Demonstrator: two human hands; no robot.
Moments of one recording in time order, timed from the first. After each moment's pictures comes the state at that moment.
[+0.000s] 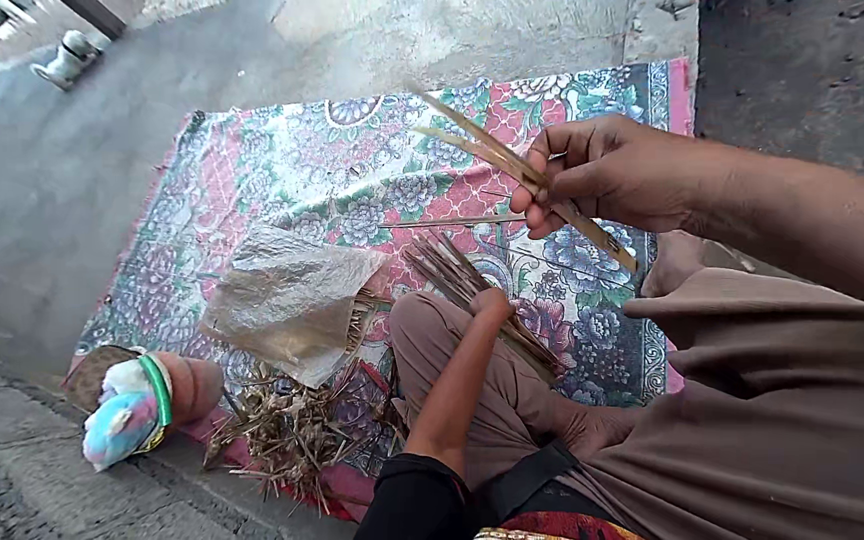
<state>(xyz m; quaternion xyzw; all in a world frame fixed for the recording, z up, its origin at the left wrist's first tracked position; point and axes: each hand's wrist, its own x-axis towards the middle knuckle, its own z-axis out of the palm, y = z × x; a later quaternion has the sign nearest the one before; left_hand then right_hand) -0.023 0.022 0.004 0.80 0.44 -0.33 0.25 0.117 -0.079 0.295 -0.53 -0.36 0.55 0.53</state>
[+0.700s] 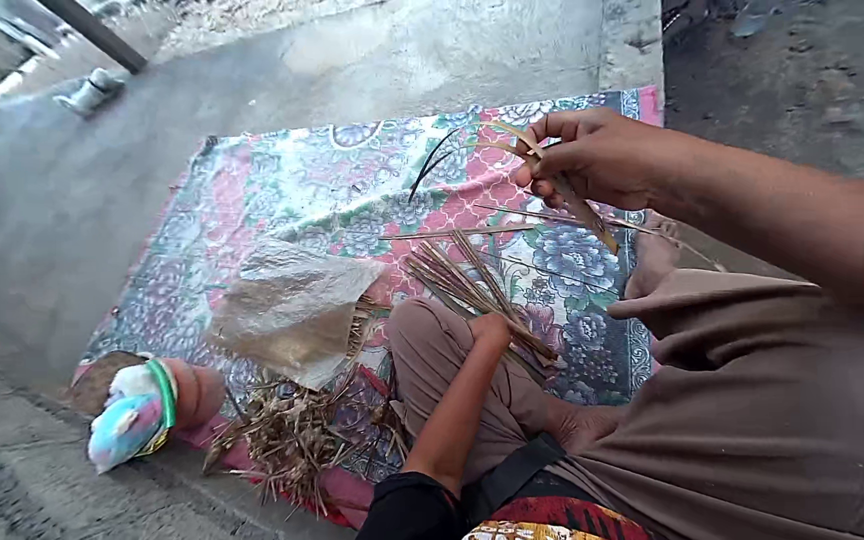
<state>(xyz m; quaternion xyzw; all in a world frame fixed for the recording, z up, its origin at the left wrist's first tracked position) -0.035 -0.001 0.003 0.82 0.40 -0.37 0.16 0.143 -0.063 0.285 -0.59 -0.34 0.49 0.54</state>
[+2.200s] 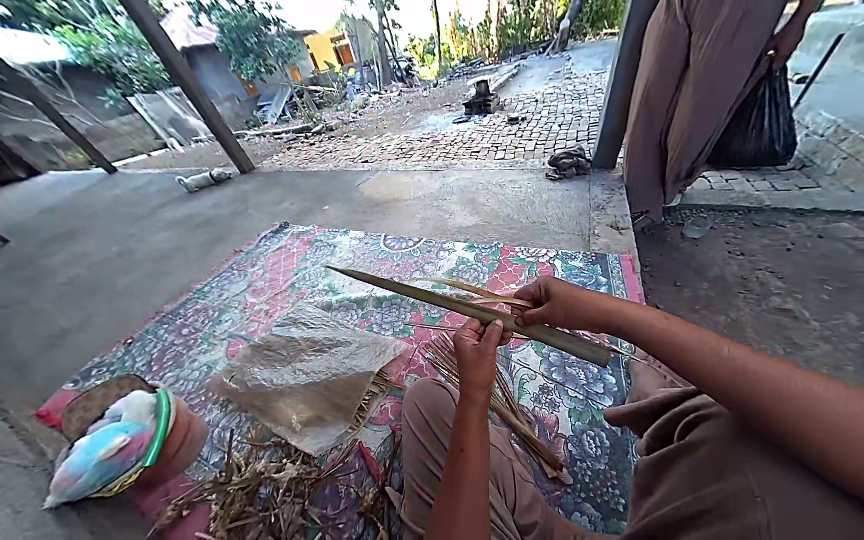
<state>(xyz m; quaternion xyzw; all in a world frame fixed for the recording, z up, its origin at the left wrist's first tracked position) 0.019 0.048 0.131 0.50 0.20 0.48 0.69 0.175 -0.015 0.229 -0.66 -0.58 0.38 0.29</state>
